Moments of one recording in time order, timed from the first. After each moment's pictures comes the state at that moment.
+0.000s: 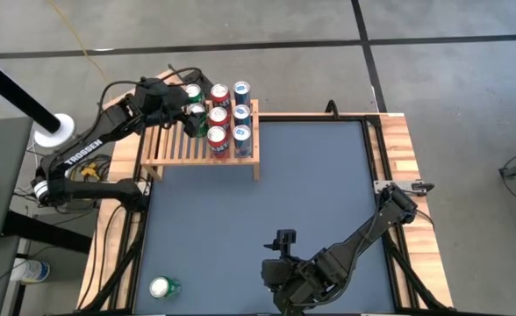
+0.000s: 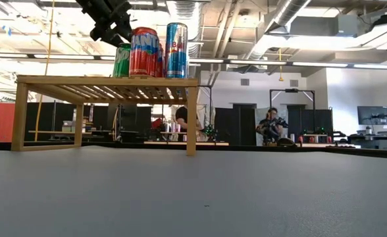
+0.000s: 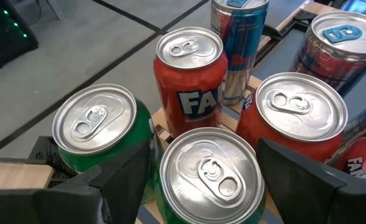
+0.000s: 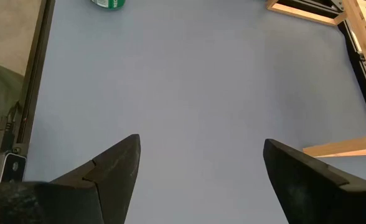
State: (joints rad) left arm 0.70 1.08 1.19 -0.65 -0.09 0.04; right arm 0.67 2.10 2.11 -1.10 0.67 0.46
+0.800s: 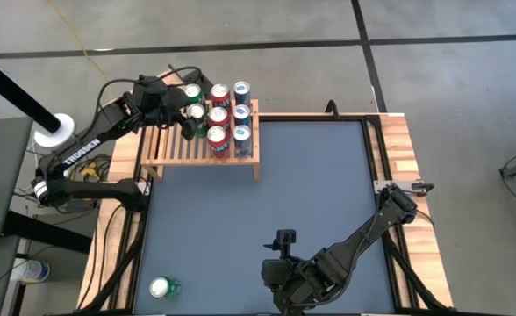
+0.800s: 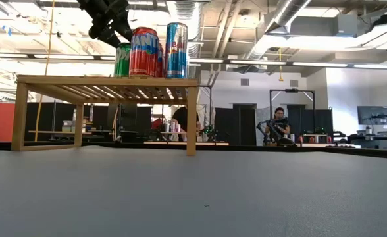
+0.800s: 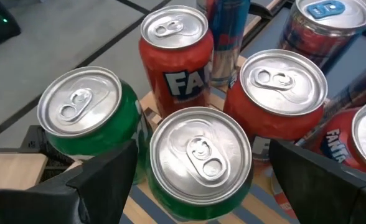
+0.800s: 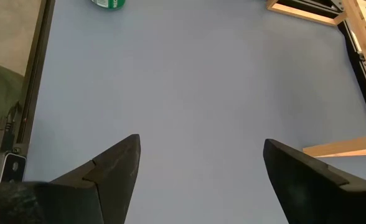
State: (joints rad) left arm 0.70 1.08 1.24 -0.70 -0.05 0.05; right arm 0.67 2.10 2.11 -1.10 0.67 0.46
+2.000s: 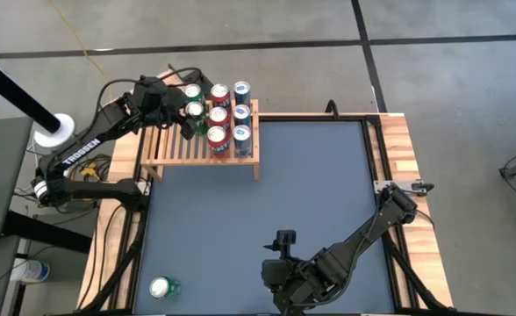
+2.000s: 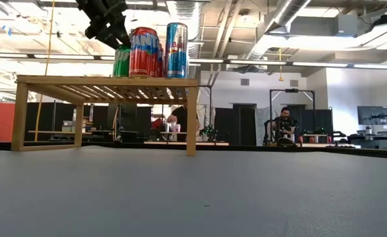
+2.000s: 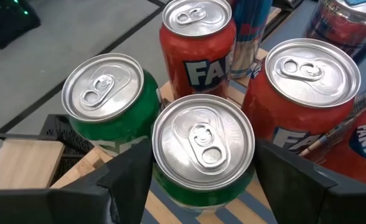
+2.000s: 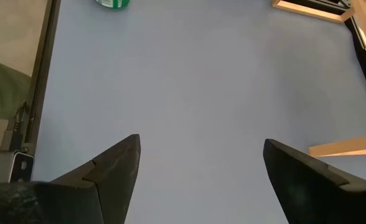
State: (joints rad) left arm 0.70 1.08 1.24 -0.73 -0.11 0.04; right arm 0.67 2.10 2.11 -1.09 0.66 0.47
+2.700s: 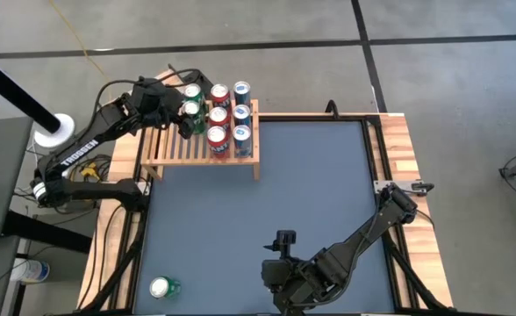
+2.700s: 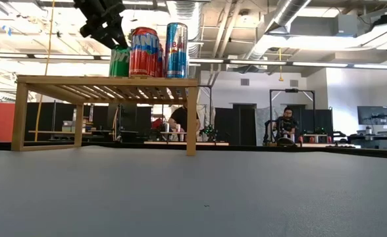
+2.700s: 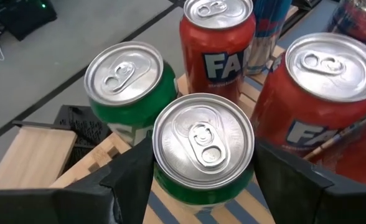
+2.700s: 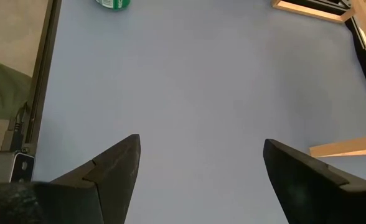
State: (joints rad) left arm 0.70 1.07 1.24 -0.78 -0.17 0.02; right arm 0.67 2.10 2.11 -1.09 0.65 0.47
